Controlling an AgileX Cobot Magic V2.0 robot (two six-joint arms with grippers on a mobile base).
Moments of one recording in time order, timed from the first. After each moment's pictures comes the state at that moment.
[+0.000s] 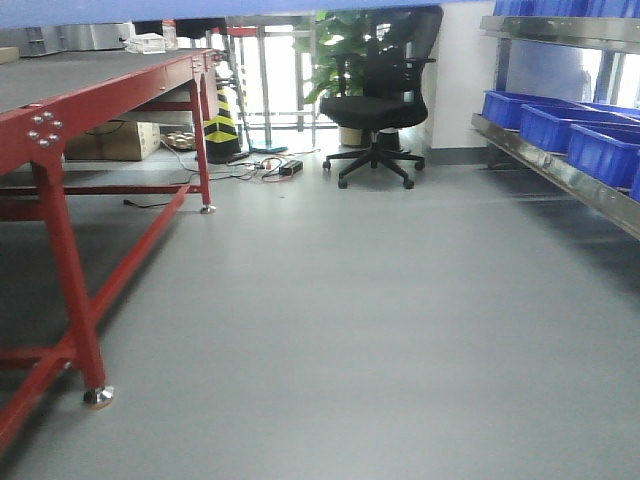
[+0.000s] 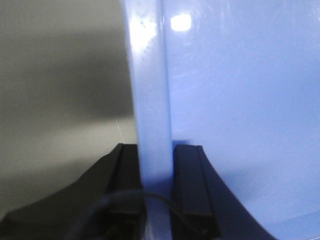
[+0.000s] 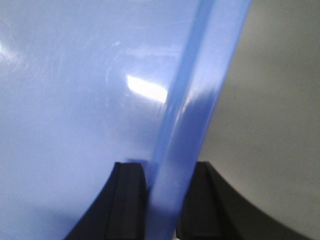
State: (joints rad) left arm -0.57 1.14 -1.27 -0.11 1.24 -0.32; right arm 0.67 1.00 -1.19 -0.12 1.18 0.48
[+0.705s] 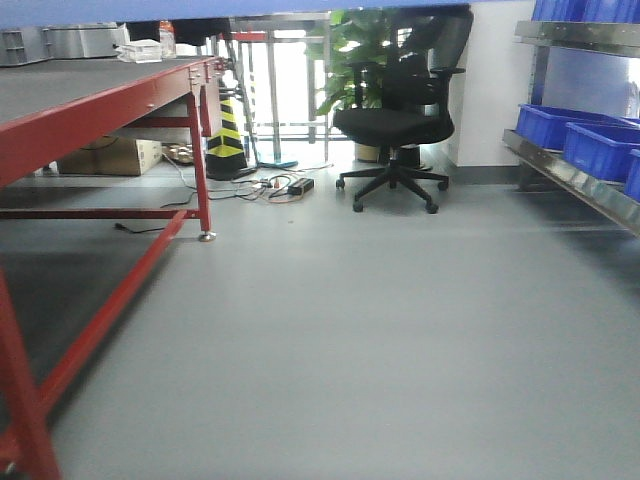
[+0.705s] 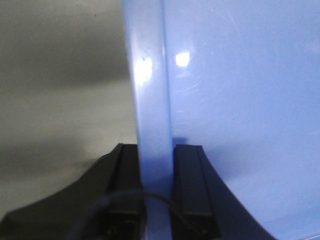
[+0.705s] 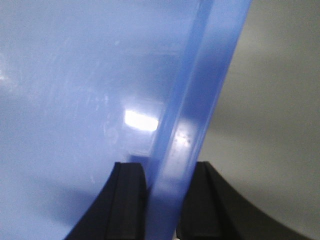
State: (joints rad) left arm -0.57 1.14 -1.27 -0.11 1.24 -0.32; right arm 0.67 1.00 -1.19 -0.12 1.18 0.48
